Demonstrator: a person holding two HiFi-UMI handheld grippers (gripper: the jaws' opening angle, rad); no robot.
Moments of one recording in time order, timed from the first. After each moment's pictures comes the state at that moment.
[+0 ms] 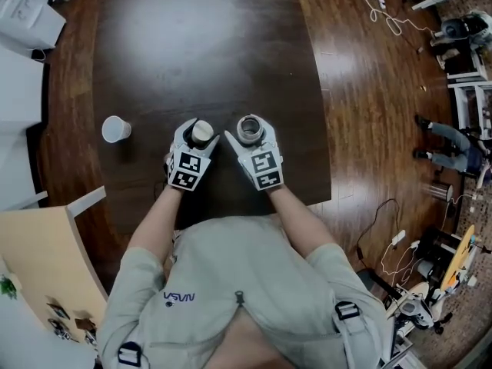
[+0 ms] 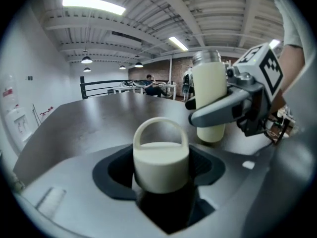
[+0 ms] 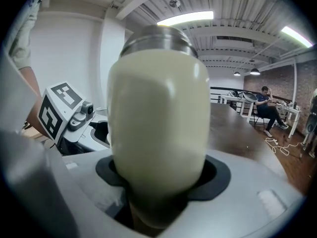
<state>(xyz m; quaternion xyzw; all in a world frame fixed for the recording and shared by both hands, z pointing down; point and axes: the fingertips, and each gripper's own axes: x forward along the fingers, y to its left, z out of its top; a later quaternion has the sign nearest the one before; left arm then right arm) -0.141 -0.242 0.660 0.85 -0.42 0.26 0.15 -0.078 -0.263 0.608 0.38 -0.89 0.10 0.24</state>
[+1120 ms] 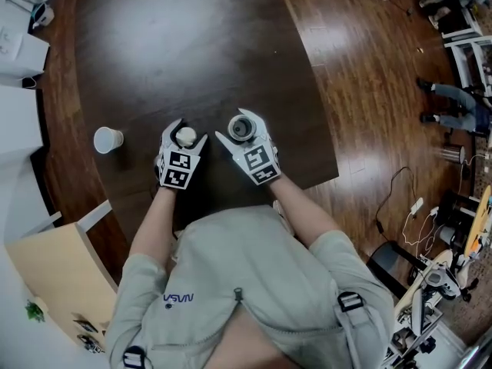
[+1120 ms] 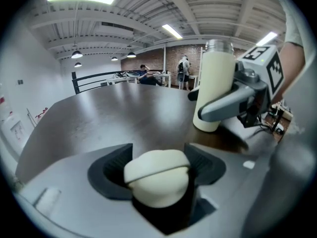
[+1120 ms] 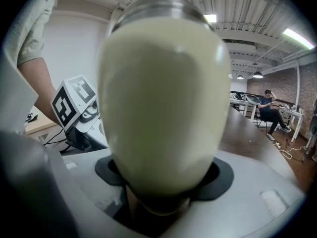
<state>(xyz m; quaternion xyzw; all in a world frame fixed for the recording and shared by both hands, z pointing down) -0.162 -0.225 0.680 0.85 -0.38 0.33 0.16 -0.088 -0.238 0.624 0.36 -0.90 0.08 0.23</state>
